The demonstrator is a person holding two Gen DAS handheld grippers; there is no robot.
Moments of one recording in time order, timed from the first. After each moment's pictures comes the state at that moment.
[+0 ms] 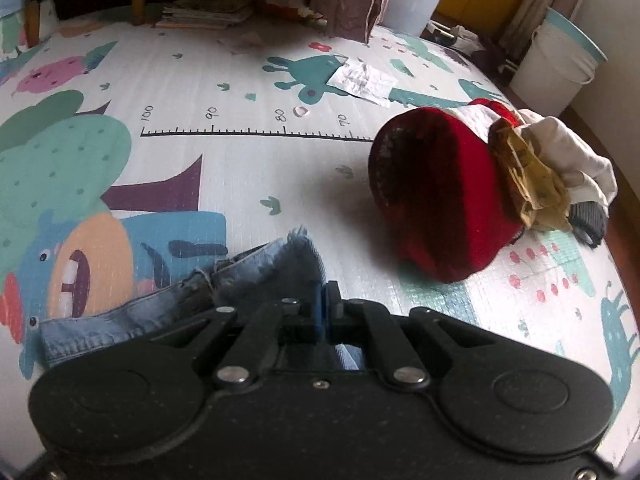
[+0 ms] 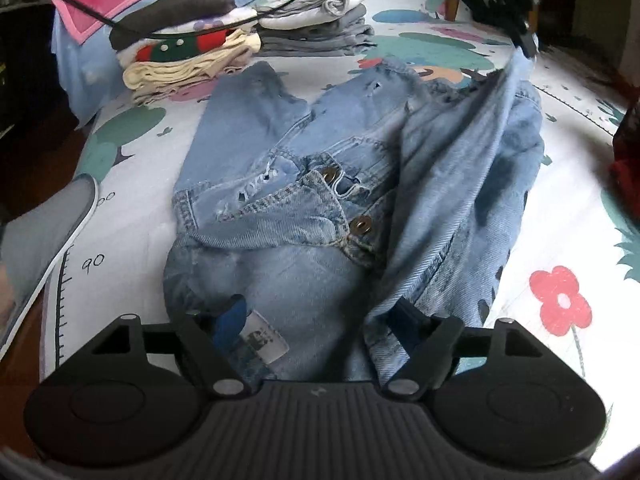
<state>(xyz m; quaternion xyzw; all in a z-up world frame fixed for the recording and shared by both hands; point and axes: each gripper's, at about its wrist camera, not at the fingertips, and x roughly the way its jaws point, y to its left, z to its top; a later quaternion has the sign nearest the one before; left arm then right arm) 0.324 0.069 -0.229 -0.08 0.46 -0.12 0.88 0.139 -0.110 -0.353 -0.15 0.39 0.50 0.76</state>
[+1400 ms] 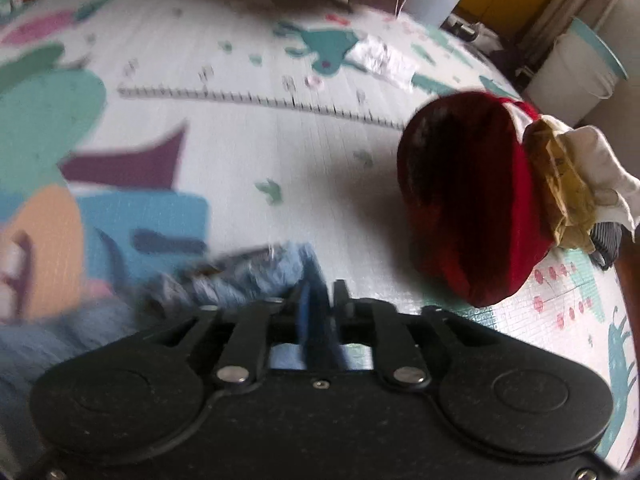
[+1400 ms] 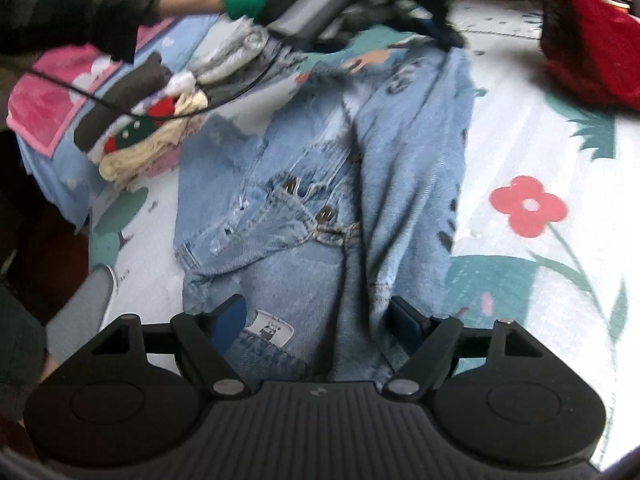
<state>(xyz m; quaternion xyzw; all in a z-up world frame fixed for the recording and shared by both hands) 0.365 0.078 -0.263 -0.11 0.46 -0.14 0.87 0.141 -0.162 -0.345 0.01 0.43 0.44 0.79</state>
